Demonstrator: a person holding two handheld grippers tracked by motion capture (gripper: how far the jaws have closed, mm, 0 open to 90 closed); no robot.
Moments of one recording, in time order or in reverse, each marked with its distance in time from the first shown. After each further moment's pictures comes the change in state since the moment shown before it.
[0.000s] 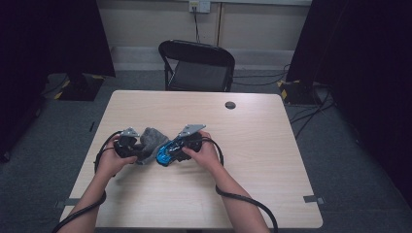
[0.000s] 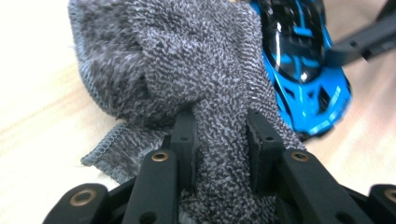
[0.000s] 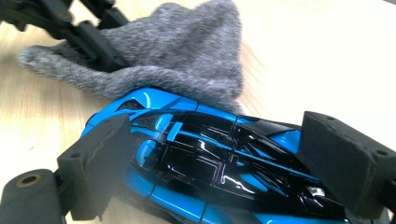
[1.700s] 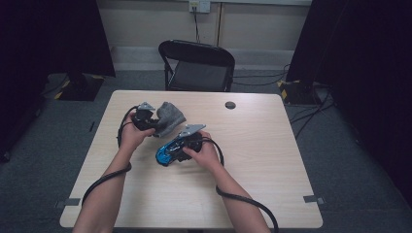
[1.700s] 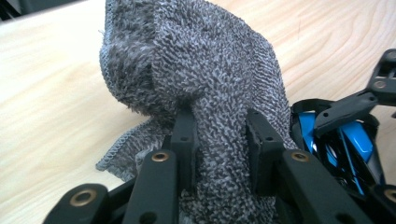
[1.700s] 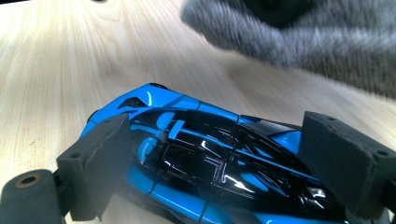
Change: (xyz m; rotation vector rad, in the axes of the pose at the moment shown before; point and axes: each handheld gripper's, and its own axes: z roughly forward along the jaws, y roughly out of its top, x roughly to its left) left arm 0.024 0.089 0.049 -0.130 0.061 -0.020; right arm -0.001 0.000 0.000 0.003 0.010 -0.017
